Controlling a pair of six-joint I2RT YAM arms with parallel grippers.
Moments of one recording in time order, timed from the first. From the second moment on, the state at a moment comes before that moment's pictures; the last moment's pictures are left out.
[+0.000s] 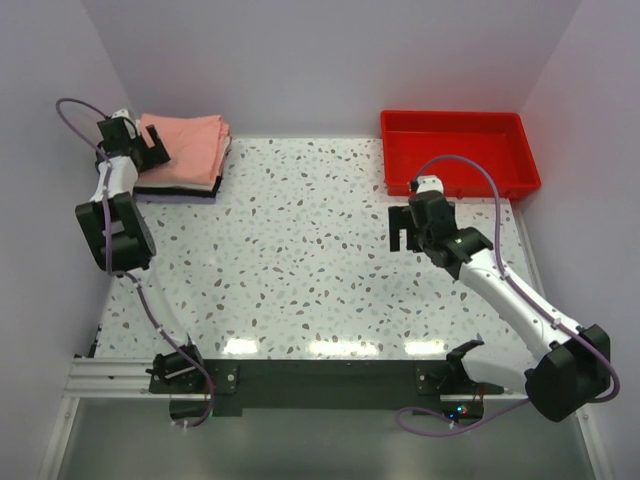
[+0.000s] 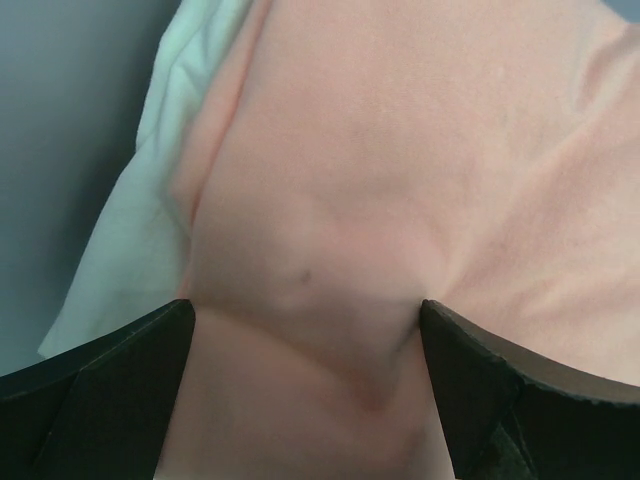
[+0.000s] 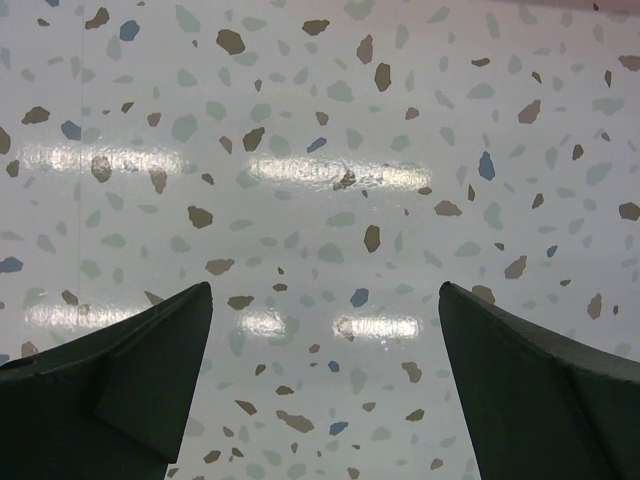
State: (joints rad) left arm 0.37 2.23 1.85 -0.28 0.10 -0.15; right arm 0.47 1.17 0.95 -0.57 0.37 0.26
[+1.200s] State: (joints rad) left arm -0.36 0.78 0.53 -0.43 -0.21 -0.72; right arm 0.47 0.81 0.61 -0.44 0.17 0.40
